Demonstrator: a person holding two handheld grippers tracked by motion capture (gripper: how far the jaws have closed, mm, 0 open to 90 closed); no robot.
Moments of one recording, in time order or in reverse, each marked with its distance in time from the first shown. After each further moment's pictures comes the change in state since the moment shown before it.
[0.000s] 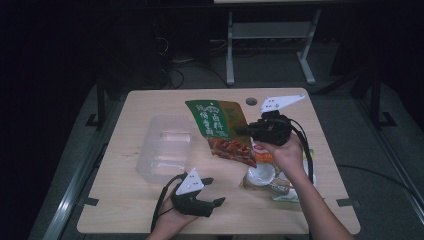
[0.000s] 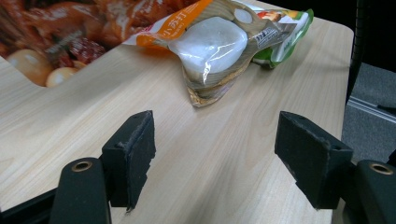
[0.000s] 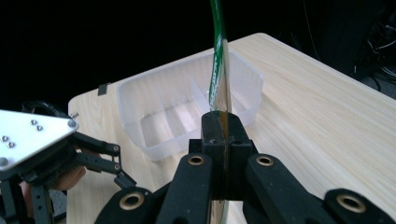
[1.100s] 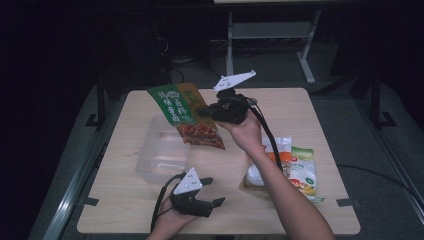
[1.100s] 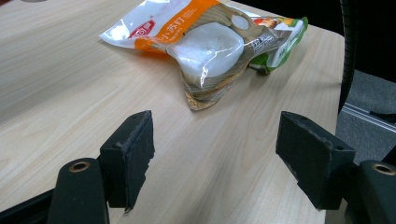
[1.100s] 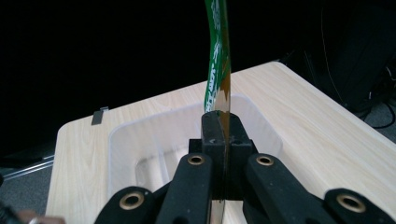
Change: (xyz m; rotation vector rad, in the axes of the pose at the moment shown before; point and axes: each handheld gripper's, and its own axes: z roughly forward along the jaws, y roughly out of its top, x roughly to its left) left arm 0.000 -0.001 -0.002 -0.024 -0.015 -0.036; right arm 0.007 0.070 0.081 -0.002 0.035 -0.079
